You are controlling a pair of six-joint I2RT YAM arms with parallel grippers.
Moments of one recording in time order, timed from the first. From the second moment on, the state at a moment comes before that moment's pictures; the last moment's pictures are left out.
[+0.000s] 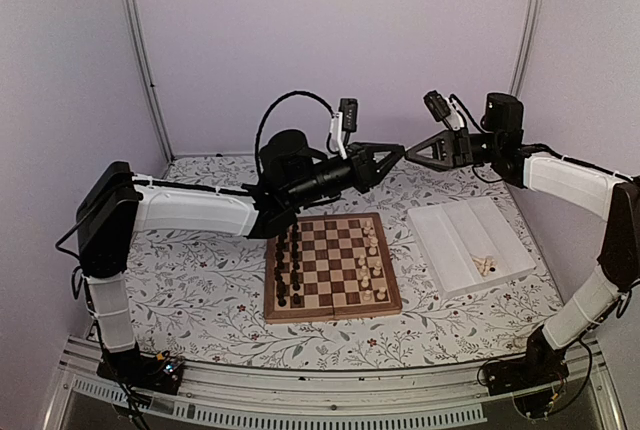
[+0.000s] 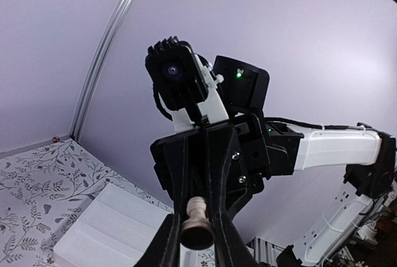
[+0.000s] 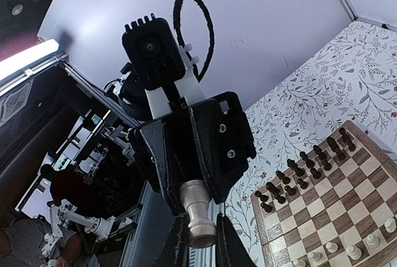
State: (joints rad) left arm -0.96 1.94 1.37 0.81 0.24 -0.53; right arm 0.30 1.55 1.16 0.24 -1.40 0.61
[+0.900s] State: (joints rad) left arm -0.67 1.41 1.10 0.17 0.10 -0.15; right arm 0.54 1.78 1.68 -0.72 -0.56 -0.41
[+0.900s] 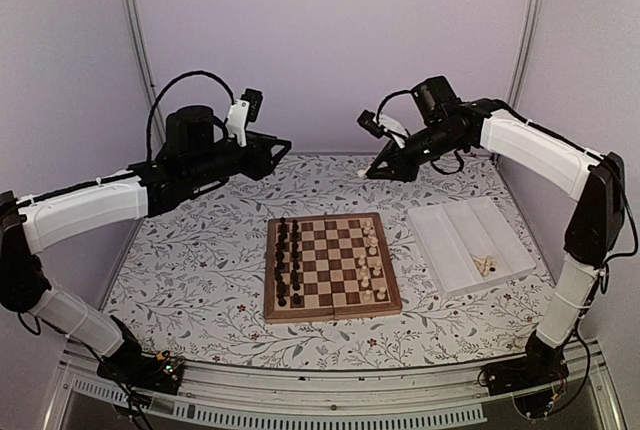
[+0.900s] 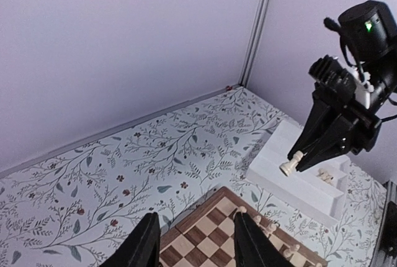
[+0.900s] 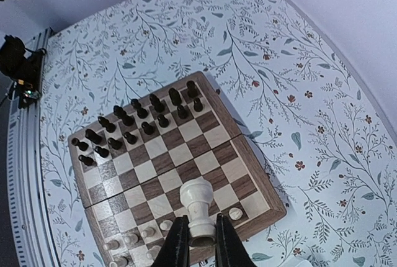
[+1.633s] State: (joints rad) left arm -0.59 1.28 1.02 0.09 0.10 -0.14; right arm 0.76 2.15 1.89 -1.02 -0.12 -0.62
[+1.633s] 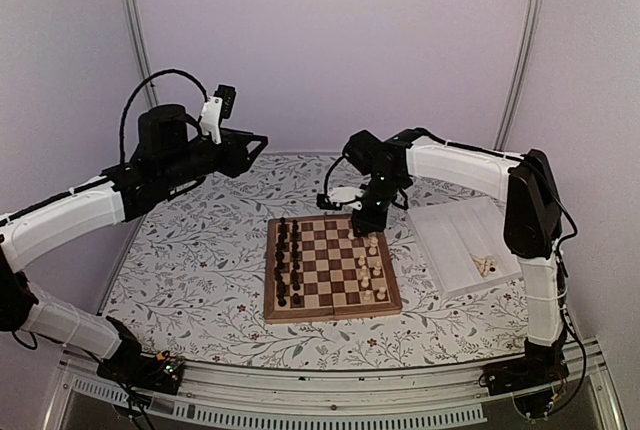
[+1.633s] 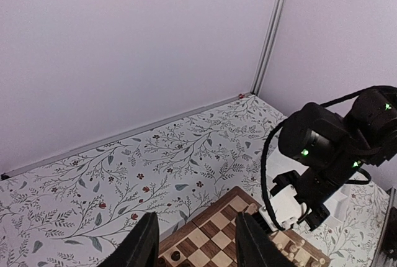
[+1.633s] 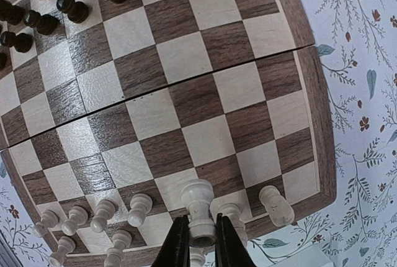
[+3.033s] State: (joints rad) left arm -0.59 1.26 1.02 0.09 0.11 -0.14; right arm 0.80 2.19 1.86 -1.05 -0.01 -0.65
